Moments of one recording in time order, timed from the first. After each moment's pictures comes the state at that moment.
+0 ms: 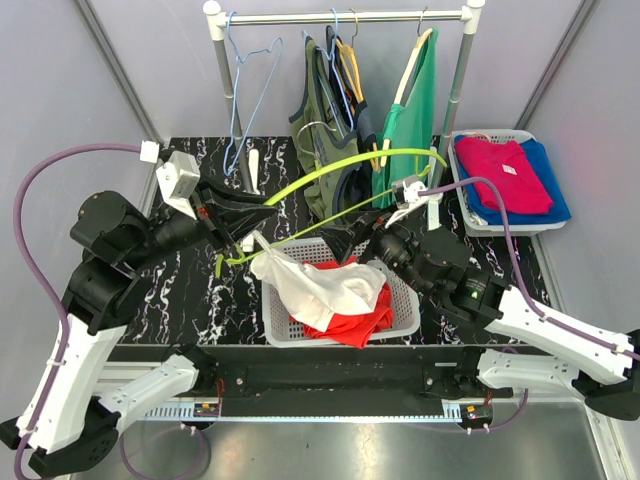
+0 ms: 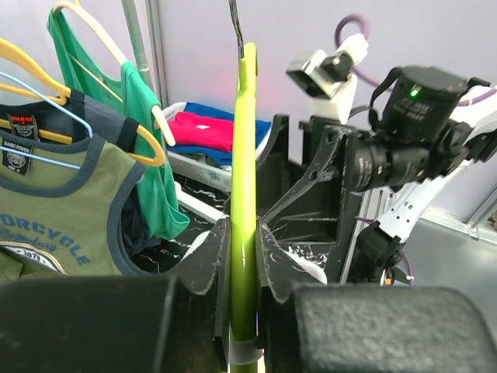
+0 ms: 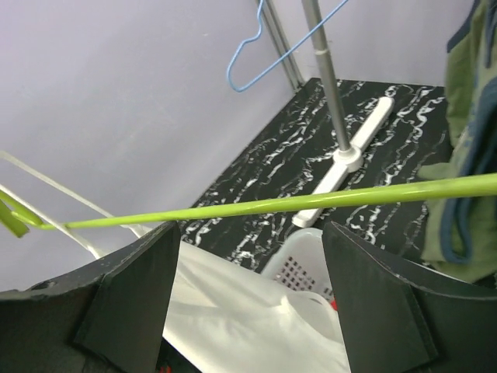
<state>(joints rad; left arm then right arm) -0.54 0.85 1.42 -0.42 0.60 -0.18 1.10 0.97 1.04 0.01 0.35 0.42</state>
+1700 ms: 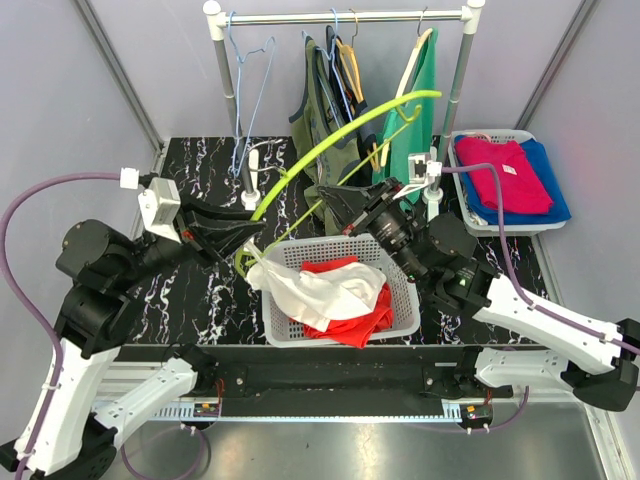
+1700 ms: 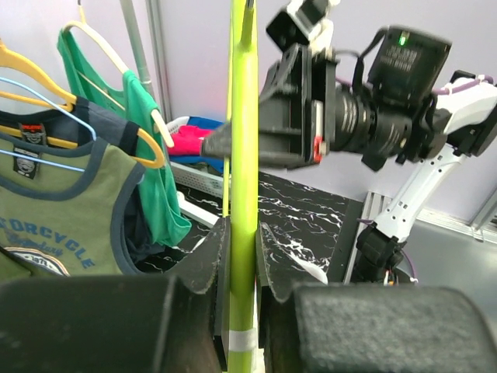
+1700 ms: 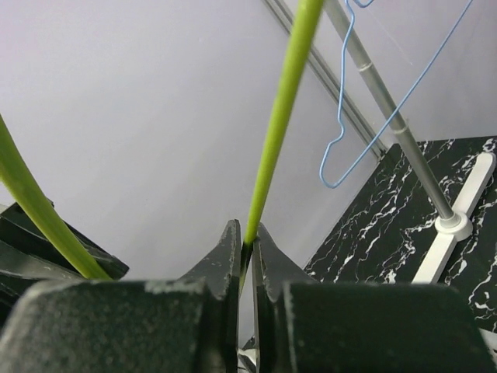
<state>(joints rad) -0.52 0.74 1.32 -0.37 0.61 -0.18 1.09 1.09 1.13 0.28 0.36 0.64</state>
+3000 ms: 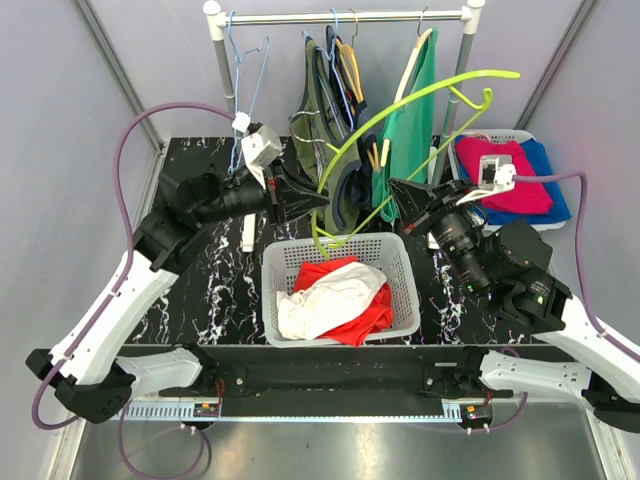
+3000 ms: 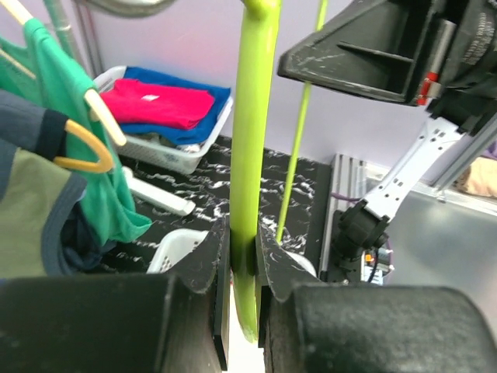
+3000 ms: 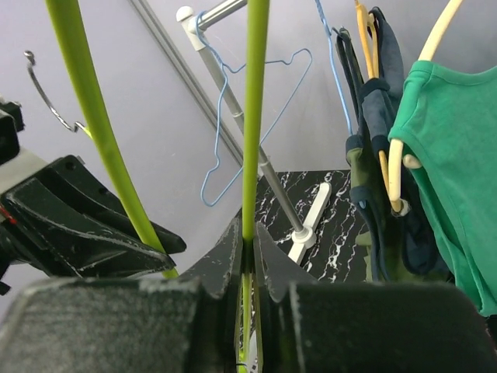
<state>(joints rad) -0.64 1.13 1.44 -0.28 0.68 -0.17 1.07 0.88 1.24 -0.10 0.58 0.38</state>
